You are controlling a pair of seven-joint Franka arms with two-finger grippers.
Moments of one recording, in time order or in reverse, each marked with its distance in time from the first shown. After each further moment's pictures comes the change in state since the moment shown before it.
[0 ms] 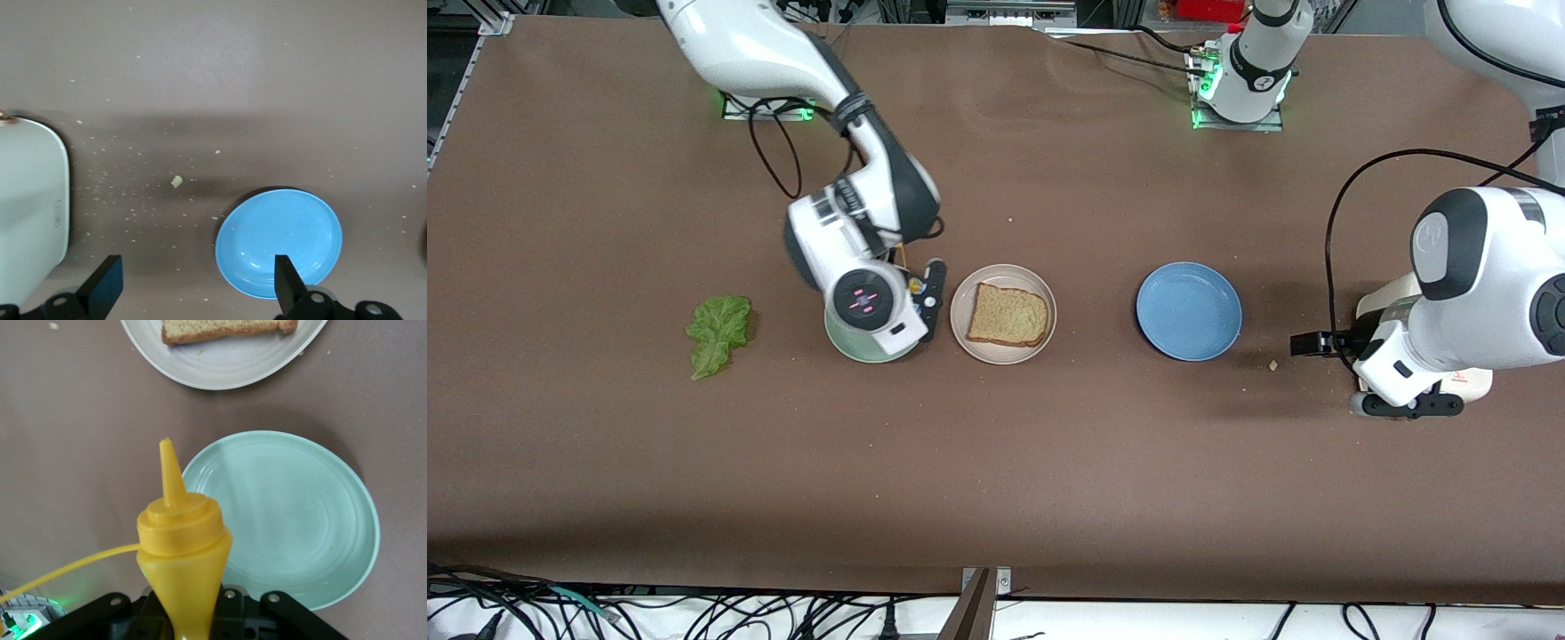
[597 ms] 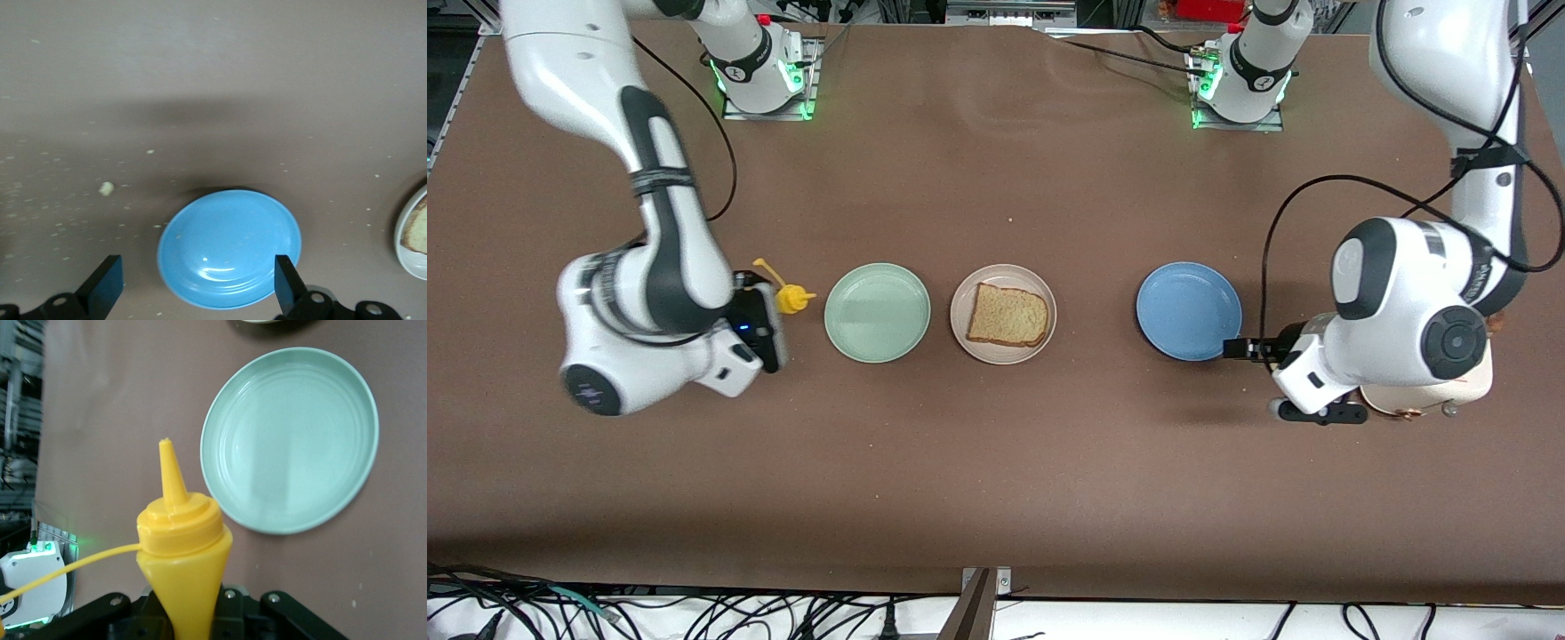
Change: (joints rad) left arm -0.077 0.065 -0.001 -0.001 -0.078 0.029 0.000; right arm -0.342 -0.016 0.000 0.000 0.228 -0.152 -0.582
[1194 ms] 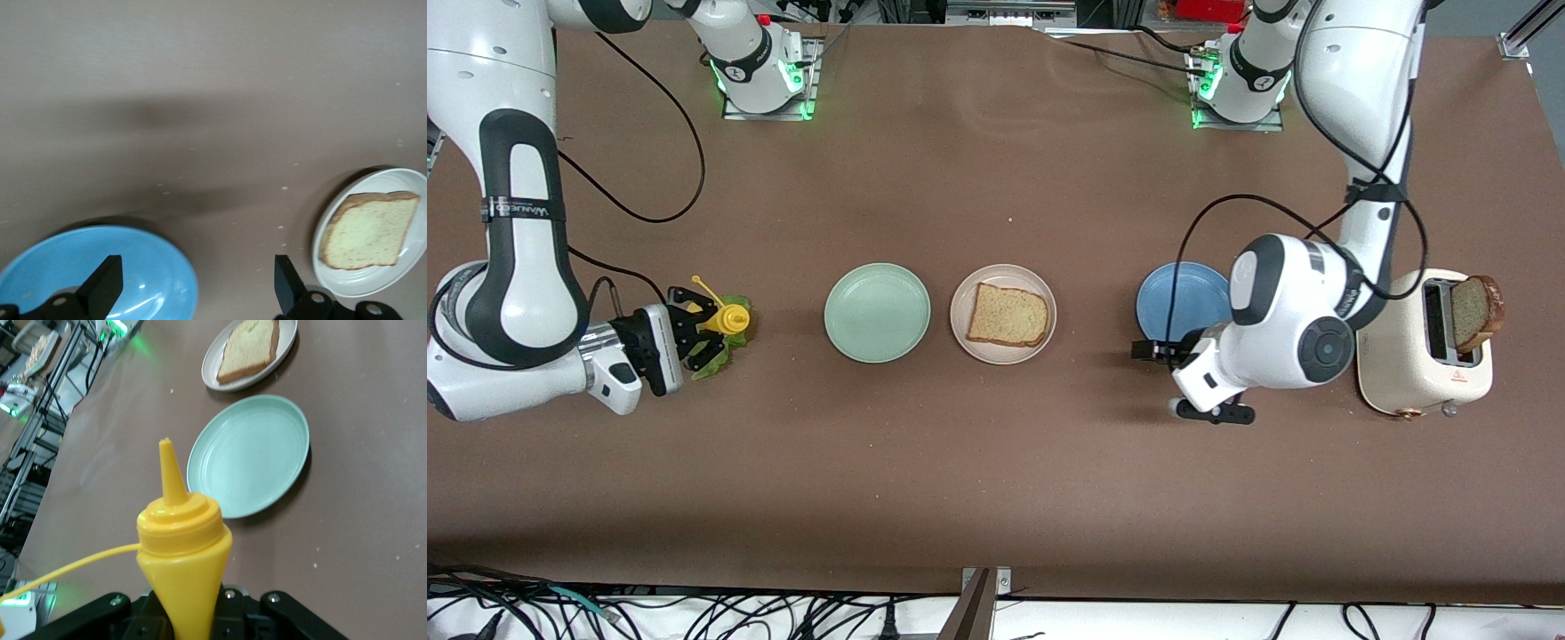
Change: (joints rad) left arm -0.134 0.104 -0.003 -0.006 -0.185 0.130 -0.002; right arm -0.291 0.018 -0.012 -0.017 0.270 -0.032 -0.230
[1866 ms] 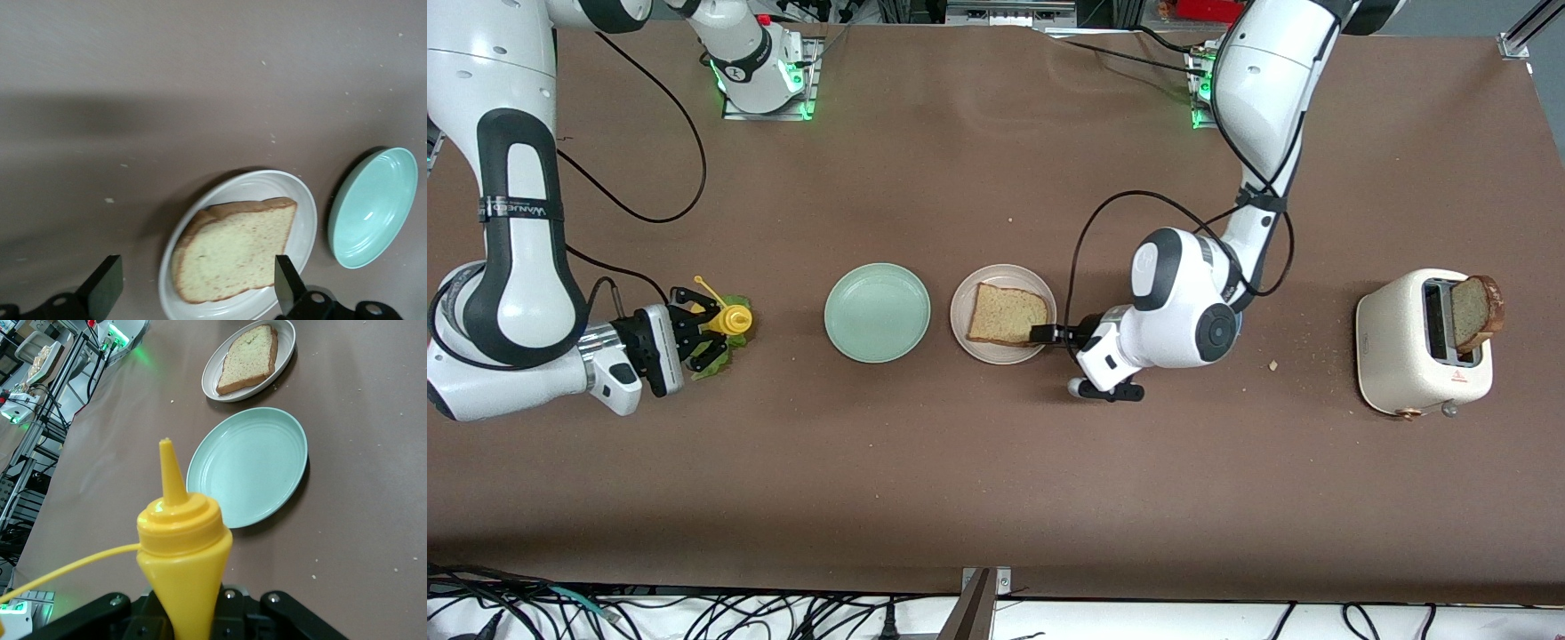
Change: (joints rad) left arm -0.160 0.098 -0.020 -0.005 -0.348 0.174 0.001; right arm -0.008 0.000 -0.002 -0.001 0.062 0.001 0.000
